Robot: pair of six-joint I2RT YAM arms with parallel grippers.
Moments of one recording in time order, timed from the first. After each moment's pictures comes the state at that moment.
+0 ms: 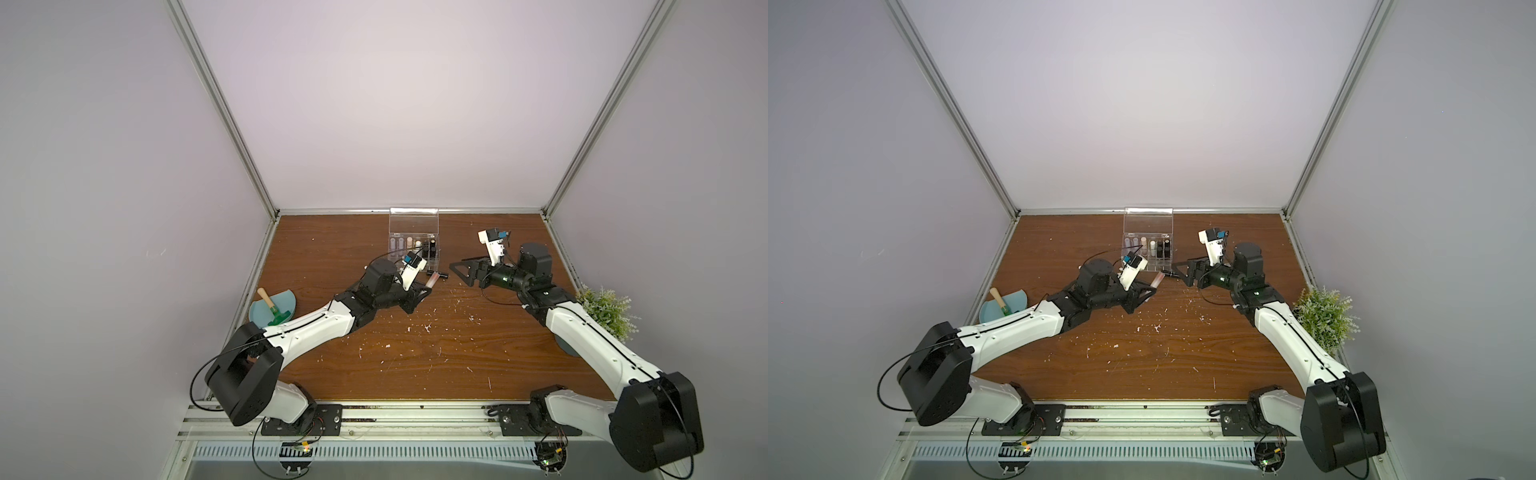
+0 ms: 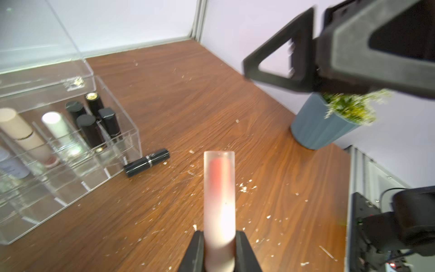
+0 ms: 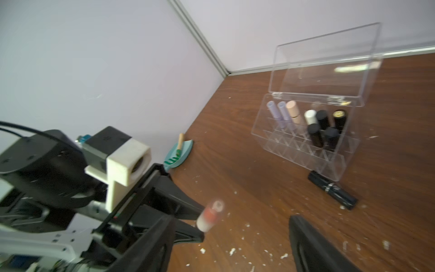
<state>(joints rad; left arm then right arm) -0.72 1.42 0.84 0.17 0.37 -0.17 0.28 1.20 0.81 0.07 -0.75 0.43</state>
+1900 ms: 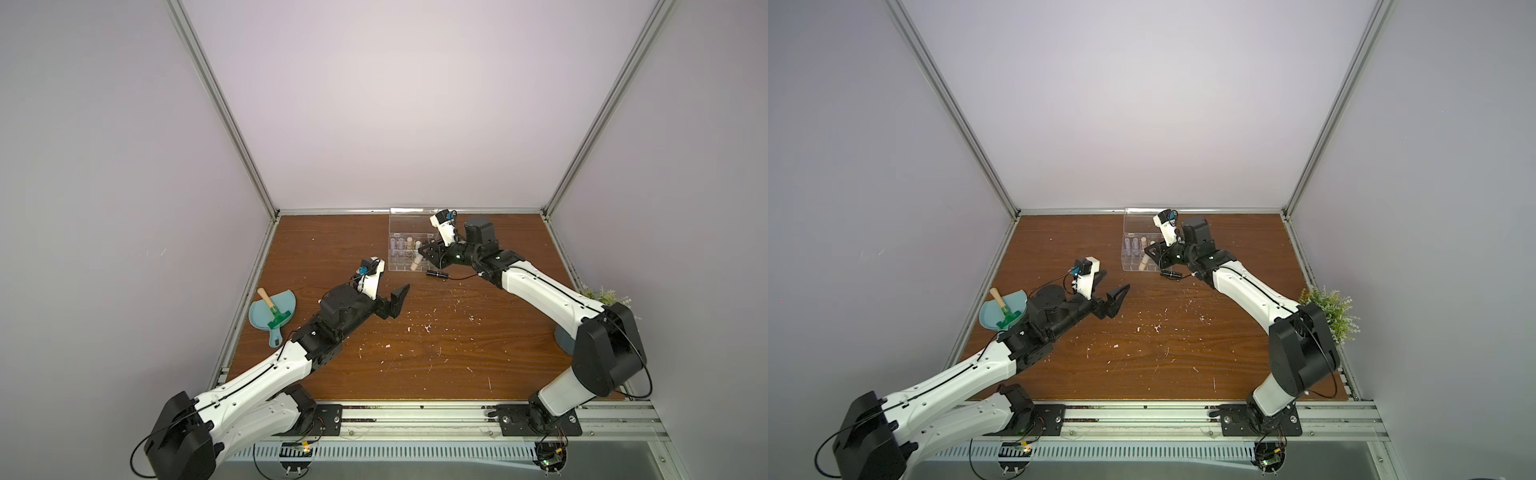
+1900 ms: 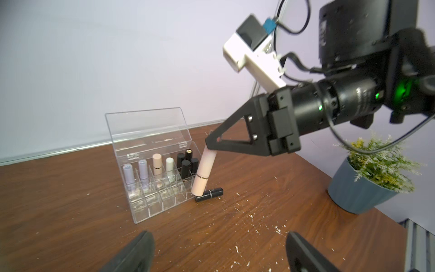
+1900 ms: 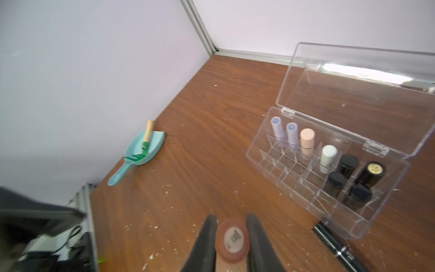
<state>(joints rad) -0.72 0.94 0.55 0.28 -0.05 -0.21 0.52 1.63 1.25 -0.12 -0.36 0.20</state>
